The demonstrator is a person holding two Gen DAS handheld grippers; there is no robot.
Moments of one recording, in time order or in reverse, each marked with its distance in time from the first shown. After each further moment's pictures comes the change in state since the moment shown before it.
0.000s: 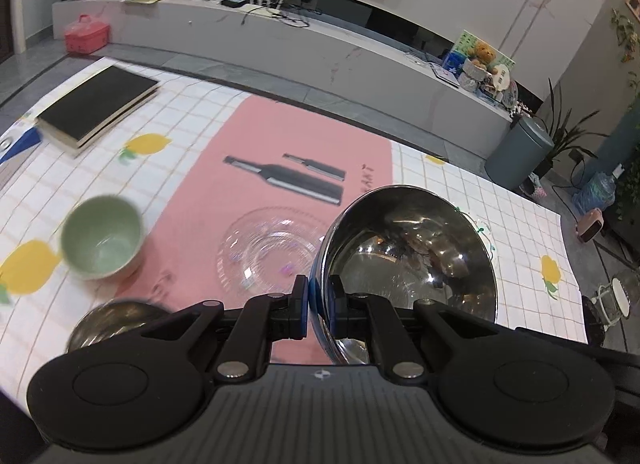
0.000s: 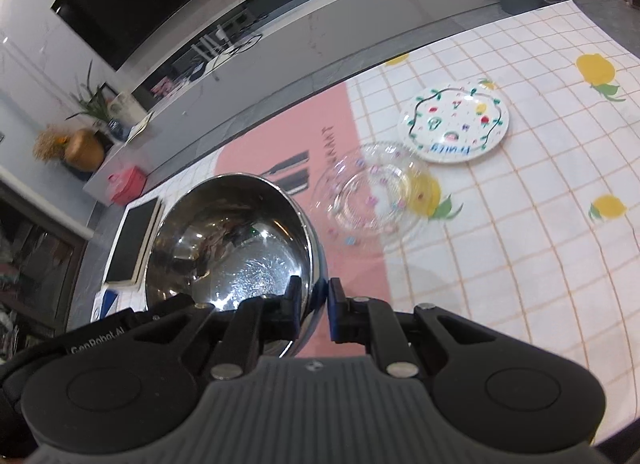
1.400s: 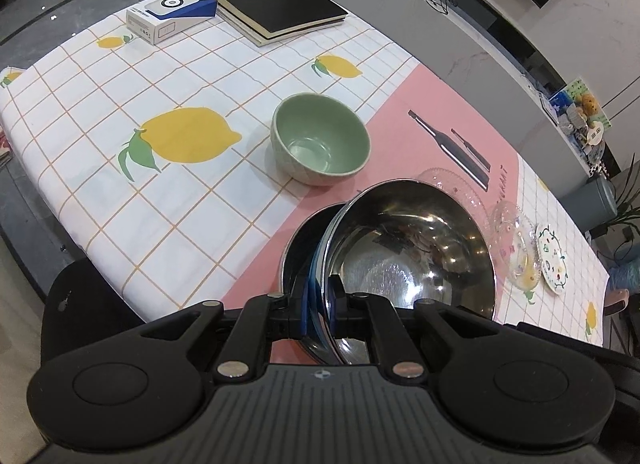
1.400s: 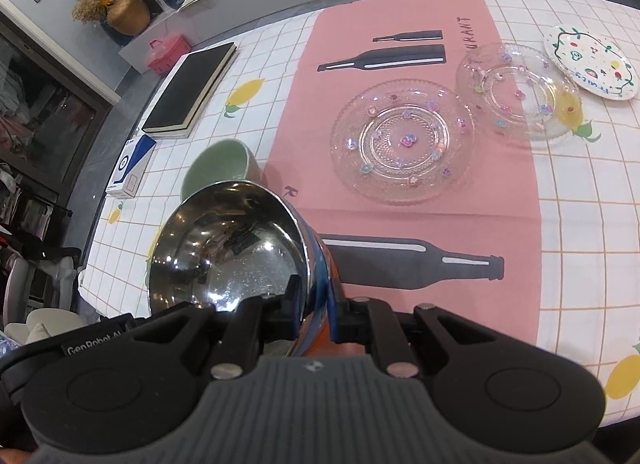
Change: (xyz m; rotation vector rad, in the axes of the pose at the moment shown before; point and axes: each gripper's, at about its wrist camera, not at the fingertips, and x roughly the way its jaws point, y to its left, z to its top) left arm -0.032 0.151 -0.046 -0.347 0.121 0.124; right arm 0.064 0.105 -0.066 -0.249 0.282 0.029
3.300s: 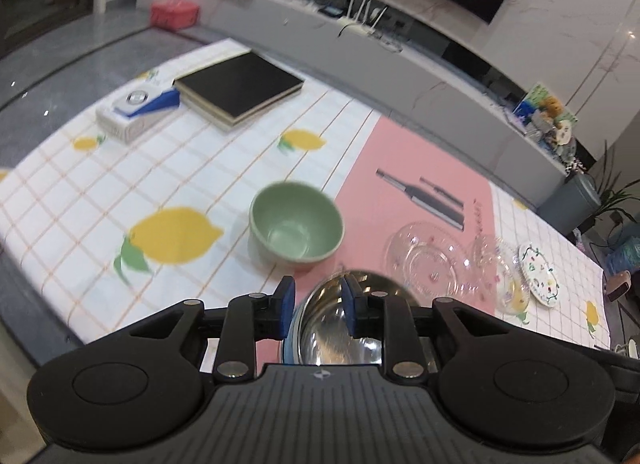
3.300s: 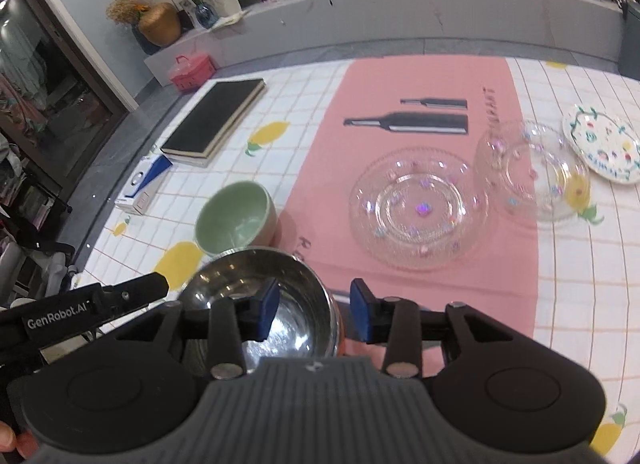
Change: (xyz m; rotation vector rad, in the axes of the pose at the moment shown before) left arm -0.027 -0.010 0.027 0.172 -0.182 -0.046; right arm -0.014 0.020 0.018 -0.148 -0.143 -0.004
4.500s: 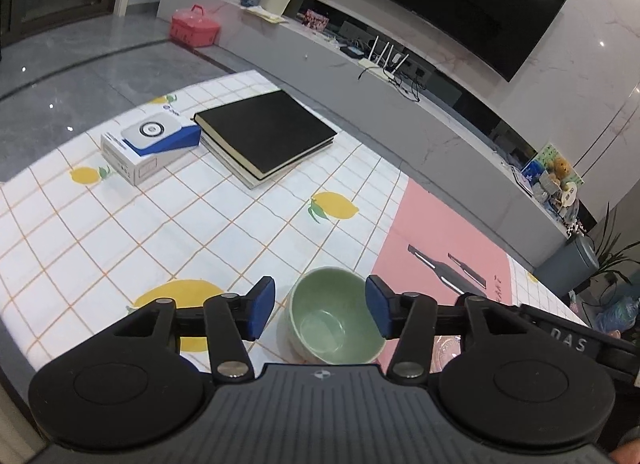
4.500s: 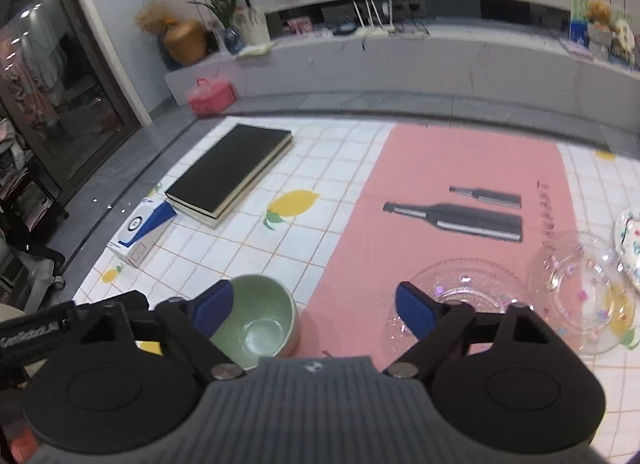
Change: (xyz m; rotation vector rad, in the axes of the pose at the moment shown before) left arm 0.043 0.059 0.046 -0.119 -0.097 -0.039; right arm 0.077 0.038 0.069 -0.098 -0.074 -0.010
